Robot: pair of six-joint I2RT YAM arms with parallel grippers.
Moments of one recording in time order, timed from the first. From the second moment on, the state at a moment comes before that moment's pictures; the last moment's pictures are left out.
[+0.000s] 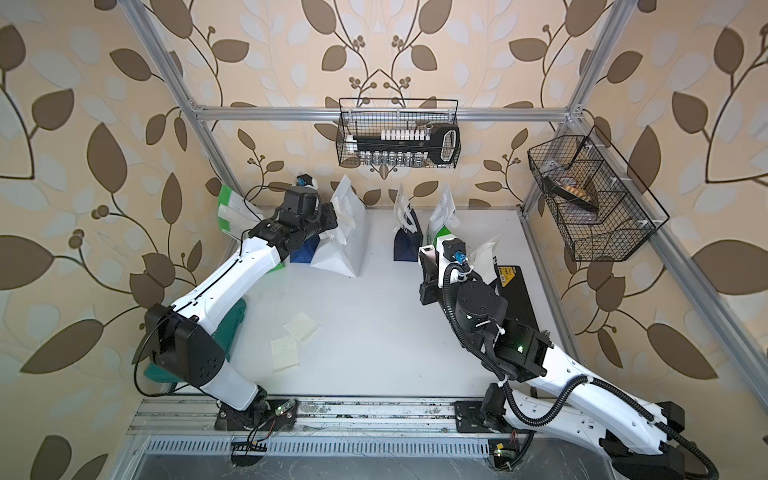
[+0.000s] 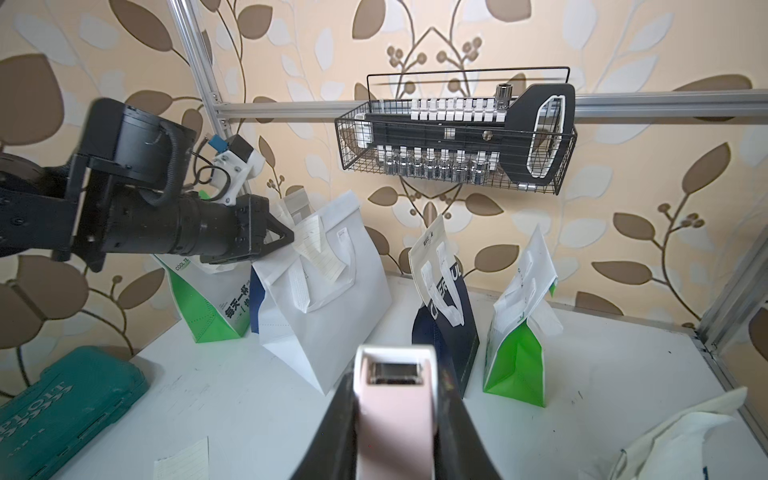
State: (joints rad) left arm -0.38 1.62 1.54 -0.45 -0.16 -0.51; right arm 0.99 0.81 0.99 -0.24 0.71 0.14
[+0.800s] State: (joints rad) left arm -0.36 1.75 1.60 -0.40 -0.12 -0.56; right arm 0.86 0.95 0.96 -0.52 0.48 0.38
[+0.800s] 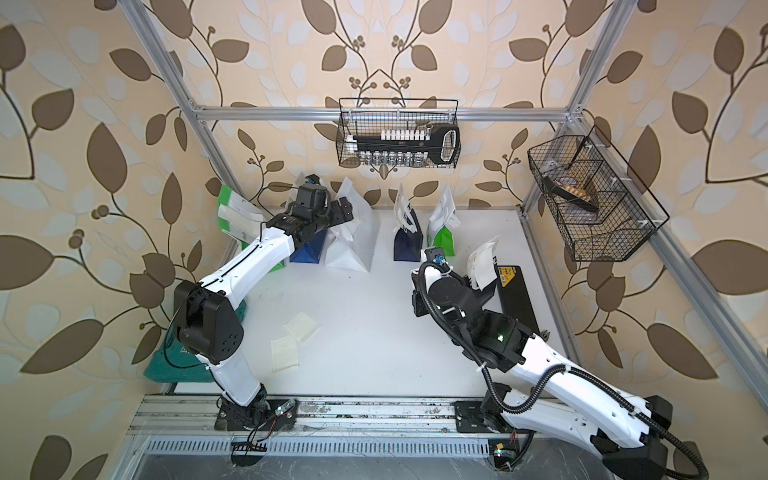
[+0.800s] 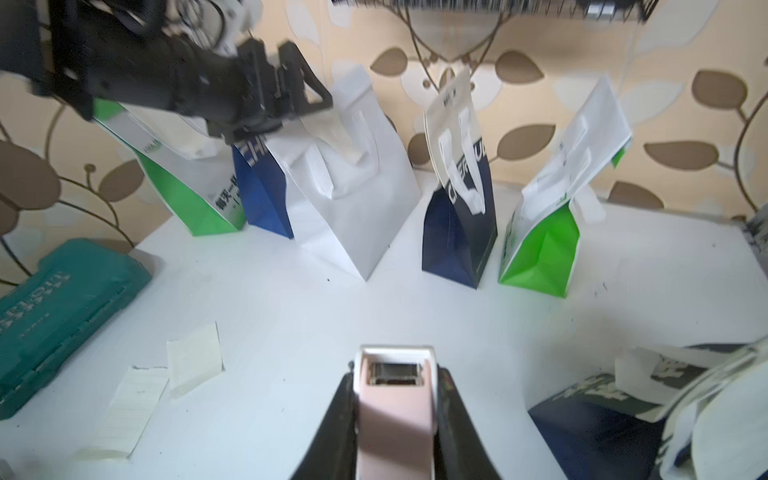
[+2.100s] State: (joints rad) left arm -0.36 1.04 1.20 -0.48 0.16 -0.61; right arm 0.44 1.58 0.92 -0.73 0.10 0.38
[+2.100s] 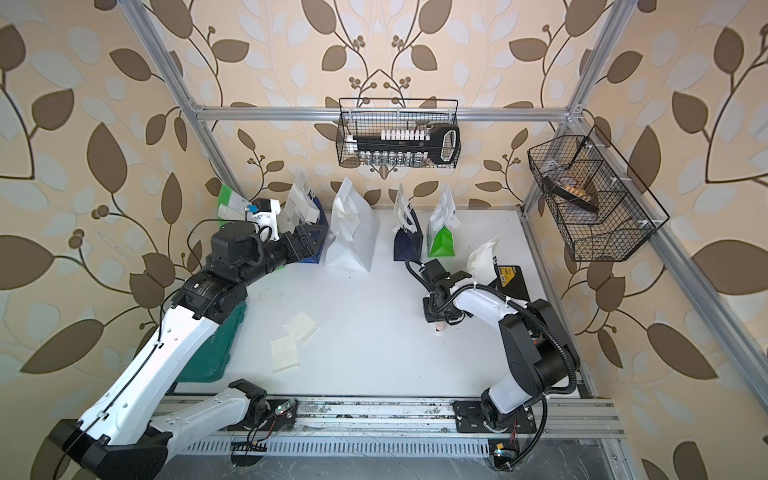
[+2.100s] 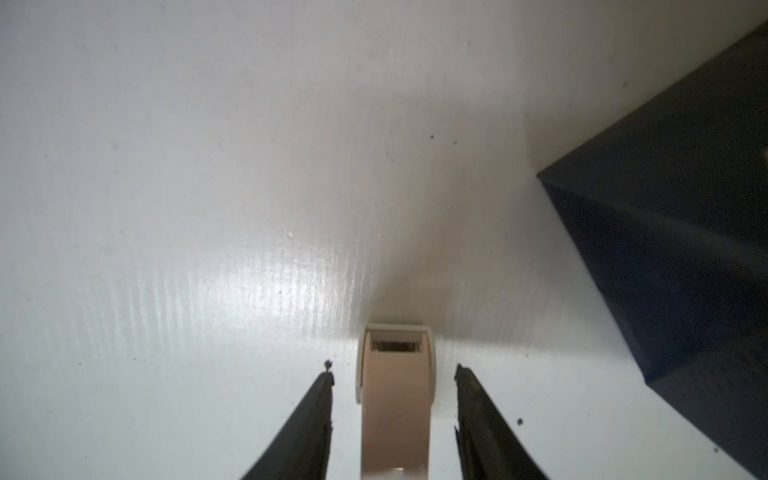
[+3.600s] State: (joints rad) left arm -0.36 0.65 1.34 -0.84 0.07 -0.44; right arm 1.08 2.34 1.81 -0.35 0.05 0.33
